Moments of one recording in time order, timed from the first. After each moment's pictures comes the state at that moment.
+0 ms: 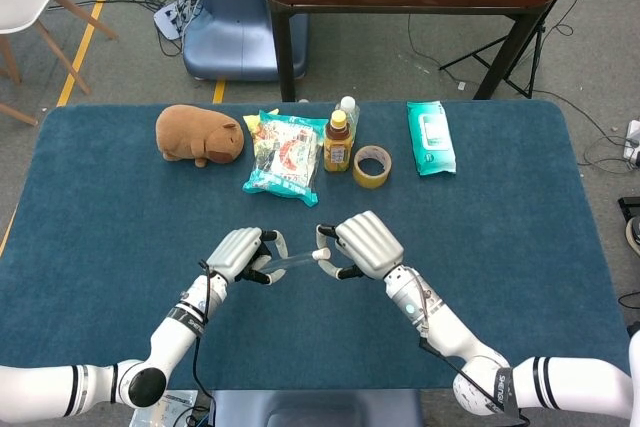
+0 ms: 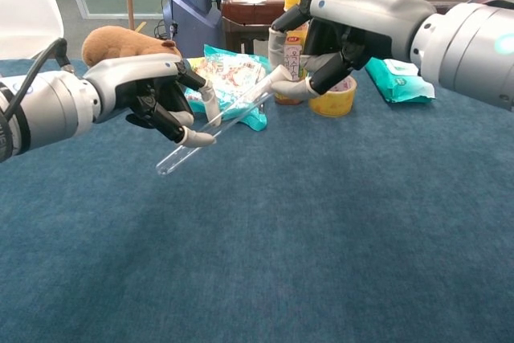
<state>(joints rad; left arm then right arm) -0.79 -1.49 -0.25 -1.80 0.88 0.96 0.14 0.77 -1.43 0.21 -1.85 -1.18 1.04 -0.33</state>
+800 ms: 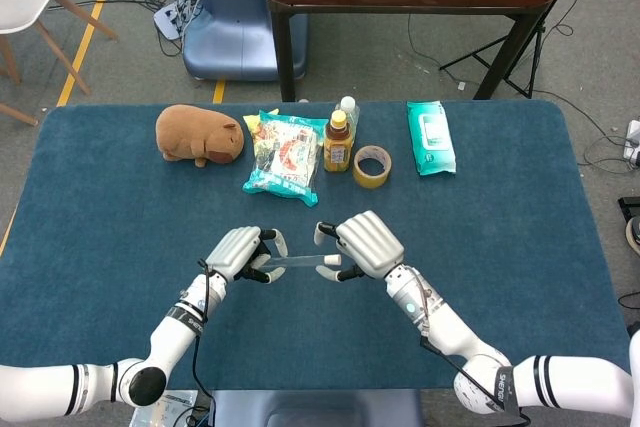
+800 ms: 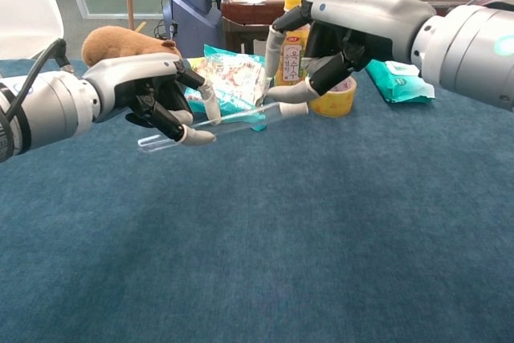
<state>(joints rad) -0.79 -1.50 -0.25 -1.78 0.89 0.96 0.12 0.78 -1.42 0.21 -1.84 -1.18 1.03 -0.33</state>
